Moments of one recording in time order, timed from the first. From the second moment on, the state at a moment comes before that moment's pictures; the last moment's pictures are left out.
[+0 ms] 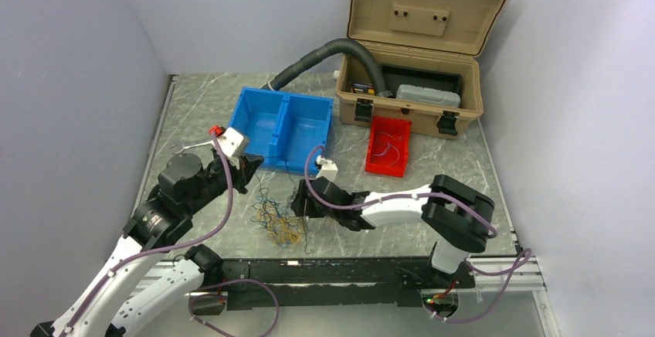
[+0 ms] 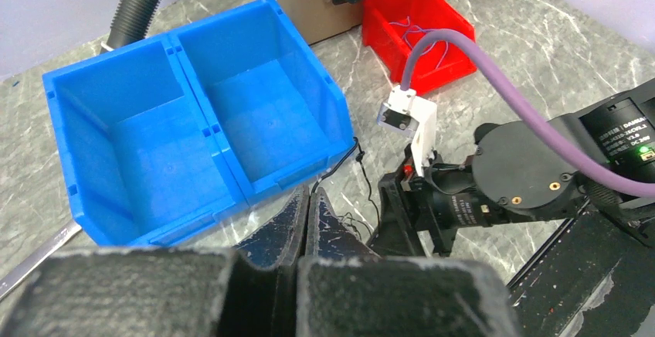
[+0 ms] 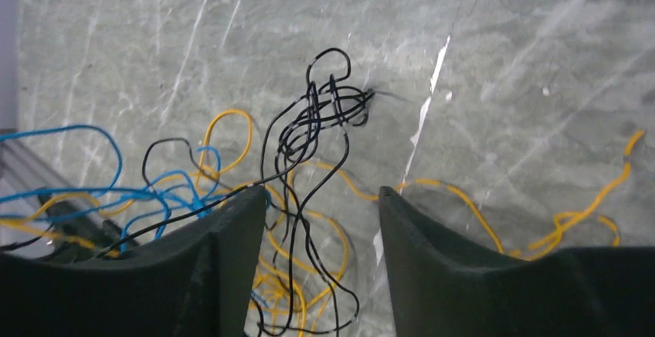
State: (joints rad) left arm -0.61 0.61 0.88 -0.47 0.07 -0.02; right arm 1.13 1.64 0.73 0.26 0.24 0.94
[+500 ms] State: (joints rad) left arm -0.58 0.49 0.83 -0.47 -0.24 -0.07; right arm 1.12 1.57 0.87 -0.16 0.49 1.11
